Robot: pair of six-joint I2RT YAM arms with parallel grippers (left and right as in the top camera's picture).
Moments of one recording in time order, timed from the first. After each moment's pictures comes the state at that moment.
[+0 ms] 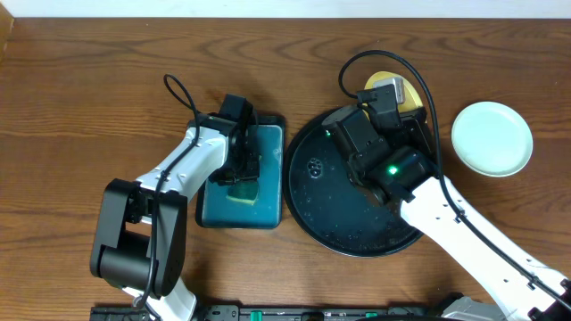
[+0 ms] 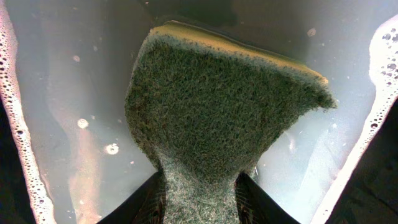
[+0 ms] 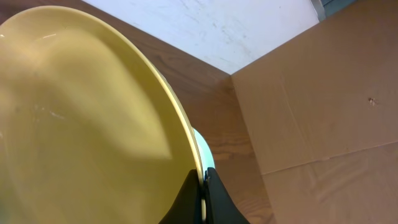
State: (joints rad) left arm -0.28 1.81 1.12 -0.83 0.08 -0.38; right arm 0.67 1.45 1.19 -0.72 1.16 0.09
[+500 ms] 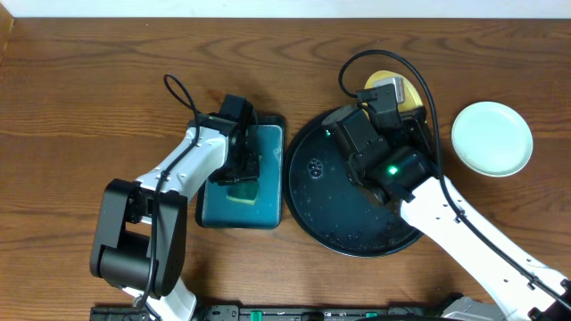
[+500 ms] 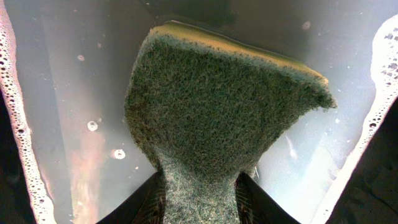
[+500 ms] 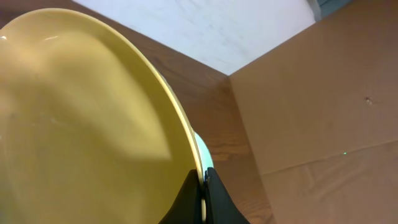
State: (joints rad) left arm -0.28 1.81 1.12 -0.83 0.08 -0.38; right arm 0.67 1.45 1.19 -0.71 1.18 0.09
